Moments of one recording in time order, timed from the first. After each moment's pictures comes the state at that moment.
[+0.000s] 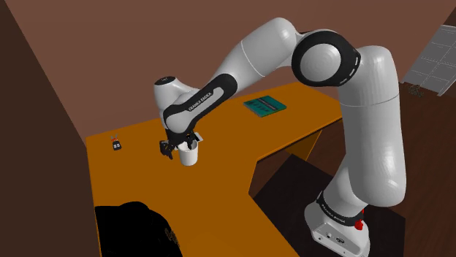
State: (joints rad) arm 0.17 0.54 0.19 -1.83 -0.18 2.29 0.59
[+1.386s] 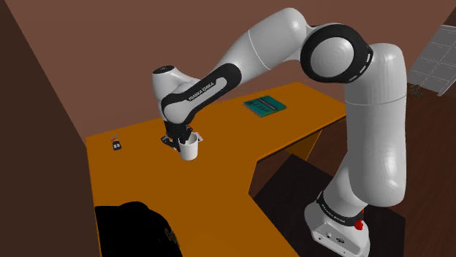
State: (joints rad) arm 0.17 0.48 0.20 -1.82 -0.16 2.22 0.58
